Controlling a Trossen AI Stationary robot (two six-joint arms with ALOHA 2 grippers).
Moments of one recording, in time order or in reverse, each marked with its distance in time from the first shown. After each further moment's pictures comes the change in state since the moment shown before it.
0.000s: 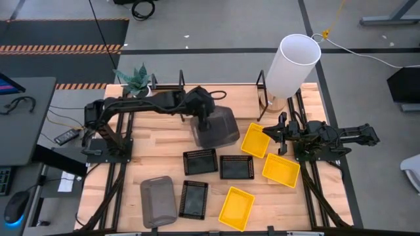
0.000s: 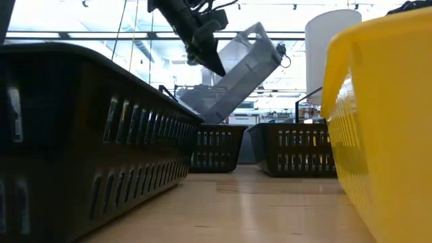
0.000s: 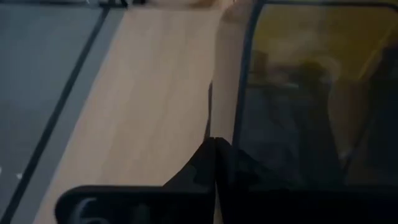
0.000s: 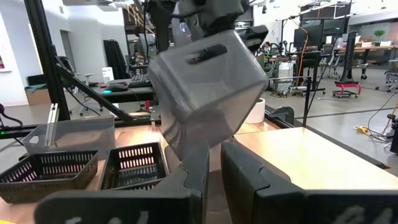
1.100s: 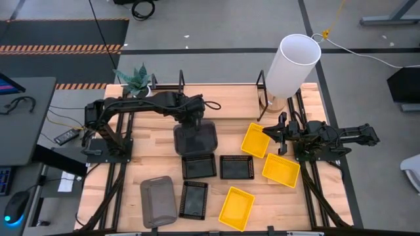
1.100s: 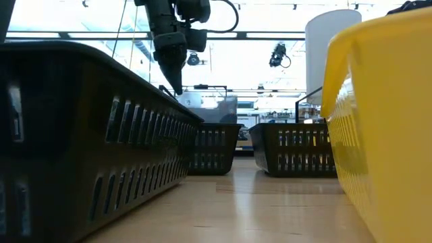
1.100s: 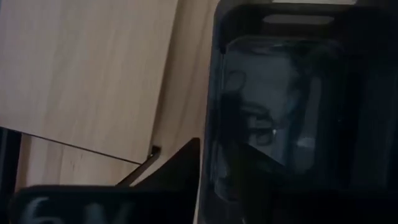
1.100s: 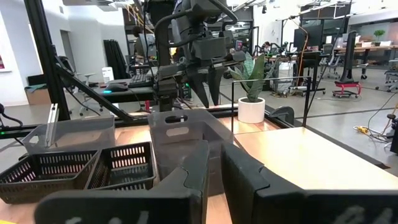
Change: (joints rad) left arm -0.009 0.002 0.016 -0.443 0.023 -0.071; right arm 0.000 0.000 0.000 0.000 0.000 0.000
